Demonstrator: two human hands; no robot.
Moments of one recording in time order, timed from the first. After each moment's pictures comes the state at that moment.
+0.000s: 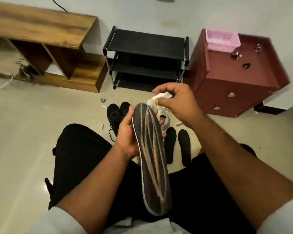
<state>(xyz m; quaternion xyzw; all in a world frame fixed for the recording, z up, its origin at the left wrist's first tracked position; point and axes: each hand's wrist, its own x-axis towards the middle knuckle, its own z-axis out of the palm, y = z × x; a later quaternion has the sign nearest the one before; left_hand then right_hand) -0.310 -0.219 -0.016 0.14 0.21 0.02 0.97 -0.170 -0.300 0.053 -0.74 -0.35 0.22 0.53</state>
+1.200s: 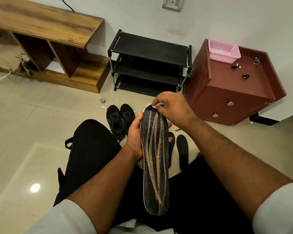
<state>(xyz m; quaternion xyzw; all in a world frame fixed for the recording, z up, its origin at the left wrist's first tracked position) -0.308 -0.220 -0.034 0.12 0.21 0.03 0.97 -0.180 -0.274 0.038 -0.80 -0.55 0.06 0.25</state>
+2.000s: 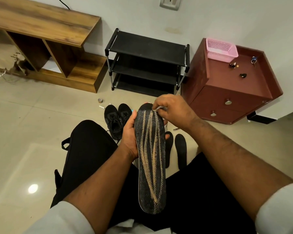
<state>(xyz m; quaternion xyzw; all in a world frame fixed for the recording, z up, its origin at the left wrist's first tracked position) -0.309 -0.210 -0.041 0.11 0.20 0.03 0.97 -0.172 -0.281 0.033 -0.77 -0.60 0.06 0.21</state>
